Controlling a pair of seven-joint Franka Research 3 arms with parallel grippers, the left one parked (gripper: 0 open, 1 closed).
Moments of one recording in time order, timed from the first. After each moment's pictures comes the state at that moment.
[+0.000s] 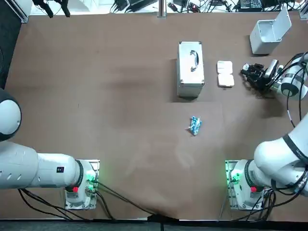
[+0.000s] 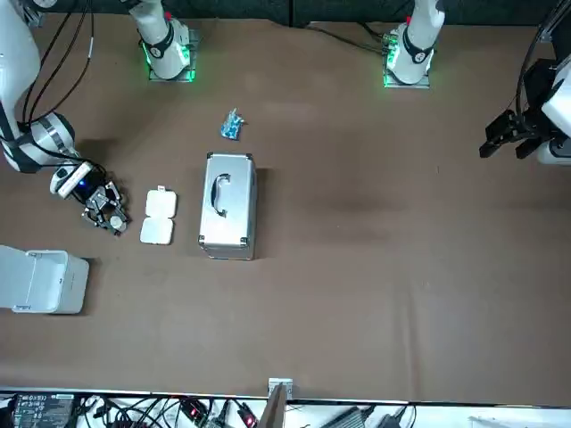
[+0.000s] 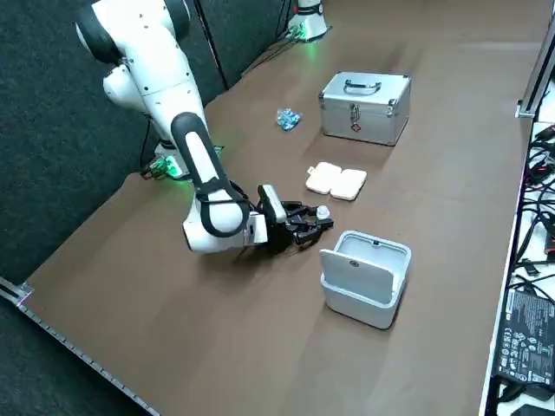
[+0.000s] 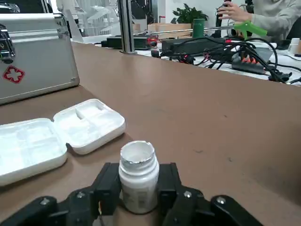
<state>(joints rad) -0.46 0.67 -0.13 -2.13 1.62 1.89 -2.75</state>
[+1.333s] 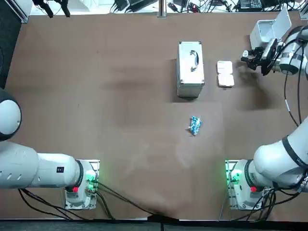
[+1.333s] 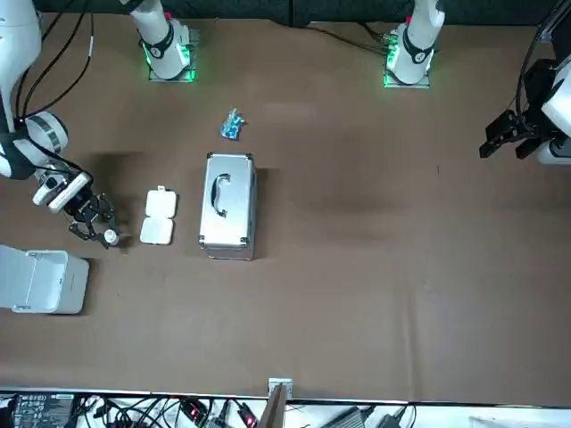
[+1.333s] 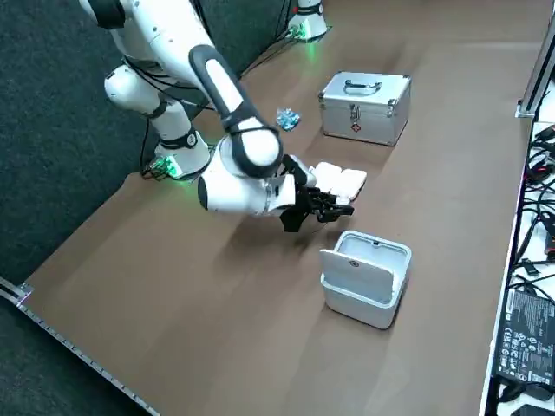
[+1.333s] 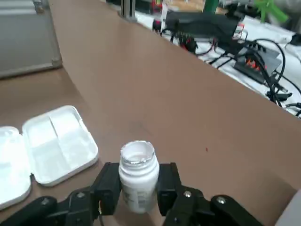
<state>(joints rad) -0.28 0.48 -0.13 -2.12 1.54 2.21 -2.63</state>
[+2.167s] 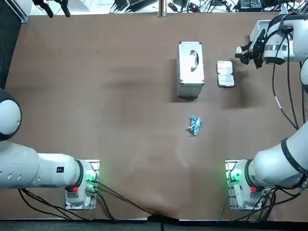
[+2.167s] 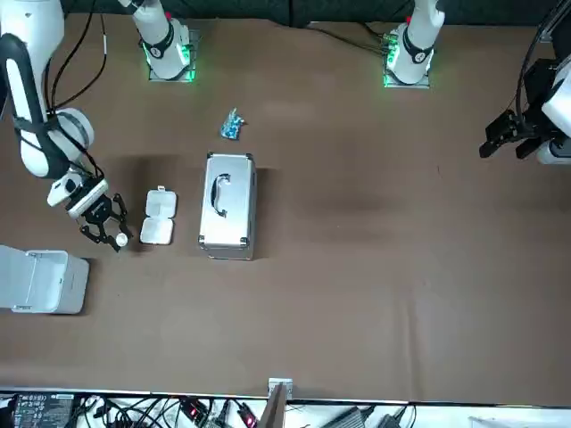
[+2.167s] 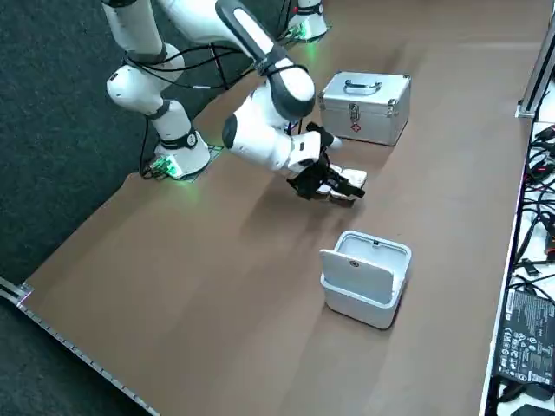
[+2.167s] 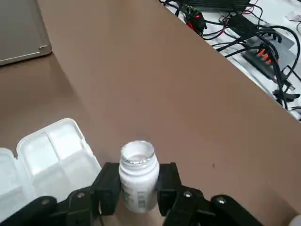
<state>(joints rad) -0.08 0.35 -0.08 -2.20 1.52 2.60 -2.48</state>
